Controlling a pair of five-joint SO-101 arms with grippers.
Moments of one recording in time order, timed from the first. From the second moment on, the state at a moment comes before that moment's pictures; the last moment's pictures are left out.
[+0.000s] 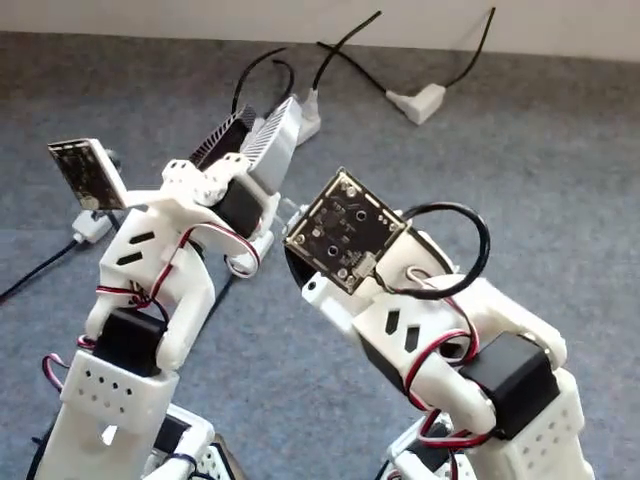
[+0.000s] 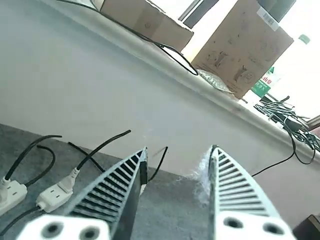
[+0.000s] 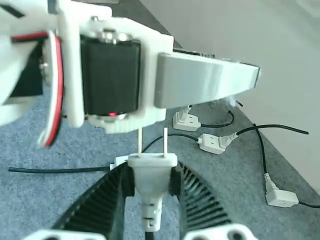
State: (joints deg) left arm 18.2 -55.6 44.8 21.4 33.7; right arm -45.7 -49.1 5.1 75.0 23.4
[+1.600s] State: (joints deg) left arm 10.9 -55.2 56.6 11.6 29.6; right arm -43.9 -55.0 5.7 73.0 25.6
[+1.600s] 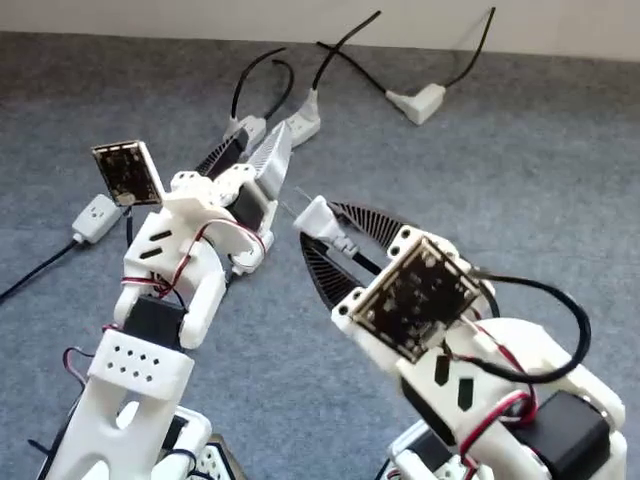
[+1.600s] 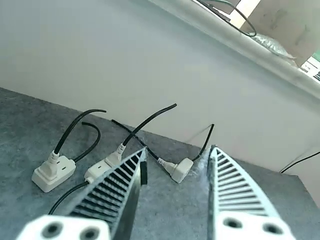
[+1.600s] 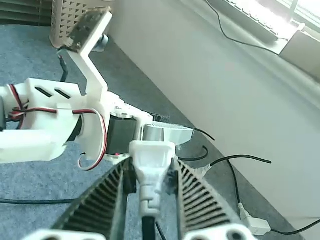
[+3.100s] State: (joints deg) left arm 16.1 -56.0 59.0 10.4 29.7; right arm -39.8 -42.1 5.9 72.0 25.7
